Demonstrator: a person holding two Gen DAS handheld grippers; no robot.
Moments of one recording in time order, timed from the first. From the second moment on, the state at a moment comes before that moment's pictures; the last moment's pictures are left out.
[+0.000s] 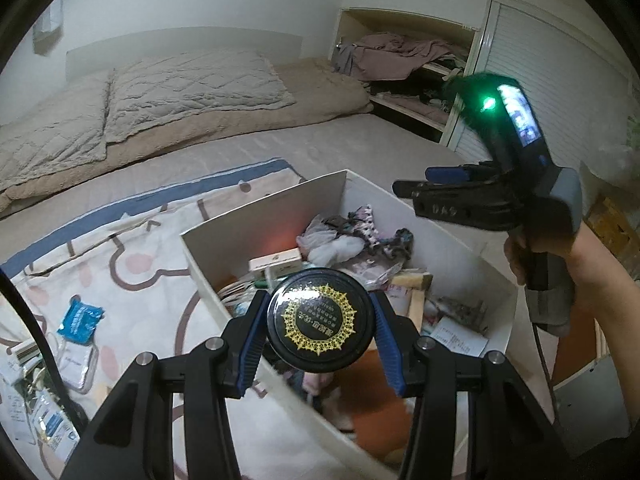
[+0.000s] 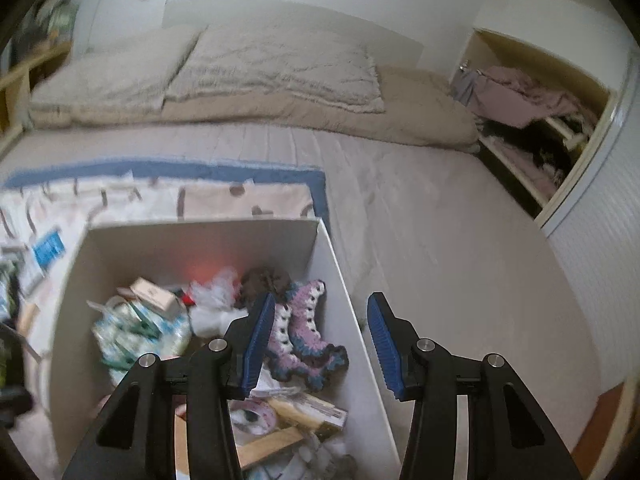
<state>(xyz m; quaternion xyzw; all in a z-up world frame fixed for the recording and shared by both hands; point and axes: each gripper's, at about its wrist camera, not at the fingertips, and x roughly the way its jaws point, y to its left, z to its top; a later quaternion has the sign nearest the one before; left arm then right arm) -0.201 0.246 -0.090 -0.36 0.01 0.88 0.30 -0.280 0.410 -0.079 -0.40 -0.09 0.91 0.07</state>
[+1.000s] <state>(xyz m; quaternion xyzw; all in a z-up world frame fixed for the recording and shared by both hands) -0.278 0.355 -0.092 -0.38 0.04 0.87 0.33 -0.191 0.490 -0.042 -0.23 0.14 0.96 0.07</state>
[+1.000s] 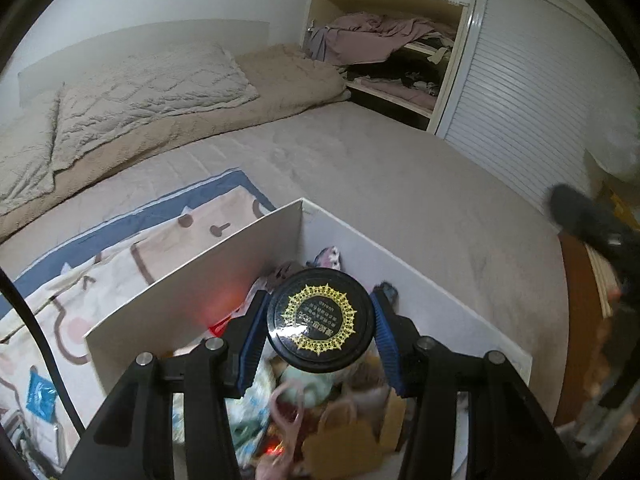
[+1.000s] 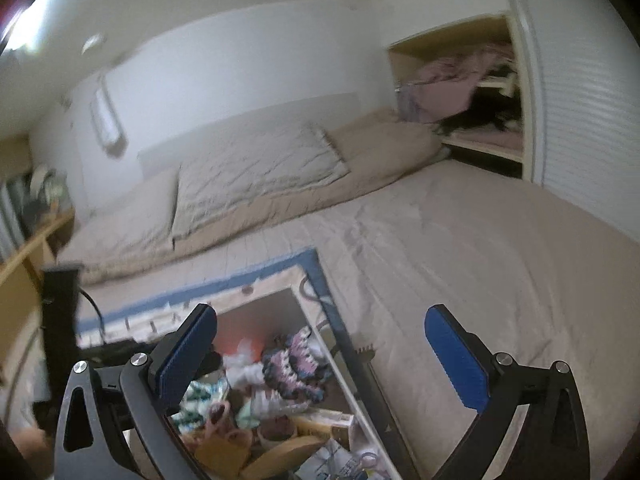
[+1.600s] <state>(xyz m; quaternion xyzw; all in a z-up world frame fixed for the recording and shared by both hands) -0.334 0.414 -0.141 -0.48 0.04 0.82 0.30 -0.189 0.504 -0.039 -0.24 0.17 0.96 0.06</state>
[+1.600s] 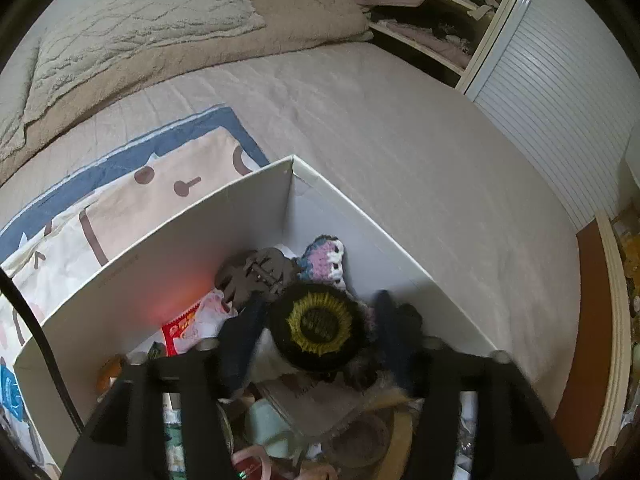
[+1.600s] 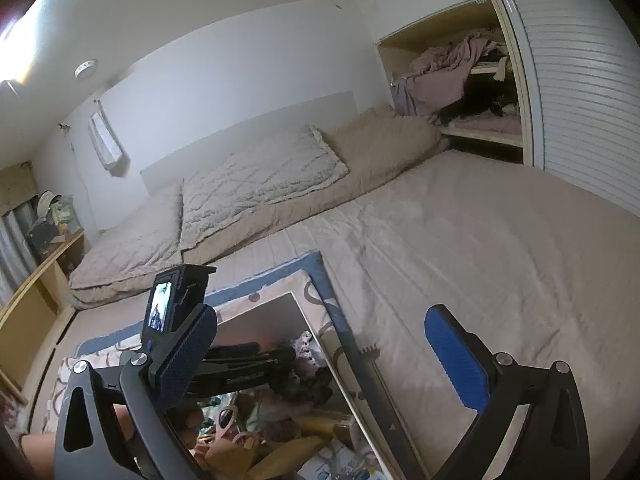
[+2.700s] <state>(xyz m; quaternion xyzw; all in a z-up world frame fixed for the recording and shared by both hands) -0.254 0.338 -0.070 -0.37 0.05 0.88 0.29 -0.163 0.431 -0.012 -0.23 0.08 0.97 0.08</state>
